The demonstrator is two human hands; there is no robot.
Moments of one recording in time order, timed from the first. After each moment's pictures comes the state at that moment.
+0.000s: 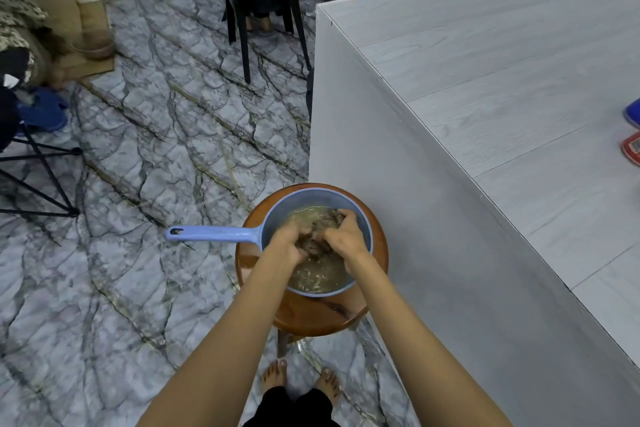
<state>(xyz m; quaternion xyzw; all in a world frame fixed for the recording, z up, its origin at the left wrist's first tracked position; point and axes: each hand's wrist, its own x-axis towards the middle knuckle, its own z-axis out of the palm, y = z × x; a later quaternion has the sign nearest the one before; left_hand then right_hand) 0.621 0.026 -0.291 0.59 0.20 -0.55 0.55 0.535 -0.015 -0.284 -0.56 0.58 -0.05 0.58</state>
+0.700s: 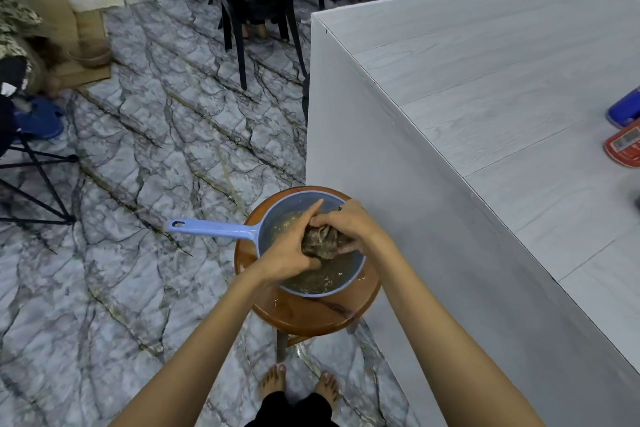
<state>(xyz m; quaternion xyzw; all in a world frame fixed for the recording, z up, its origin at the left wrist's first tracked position) 0.627 0.066 -0.275 0.67 -0.45 -0.48 0.35 0.535 -0.030 -0.239 -0.58 0.55 0.01 0.60</state>
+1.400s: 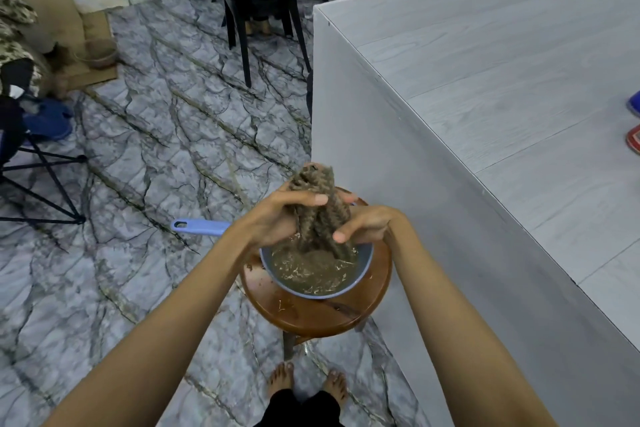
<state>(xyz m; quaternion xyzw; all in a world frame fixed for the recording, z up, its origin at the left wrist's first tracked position) 0.654 0.041 -0.224 0.36 -0.32 -0.70 0.53 0.520 -0.067 -0.248 -0.53 0.19 0.22 0.80</state>
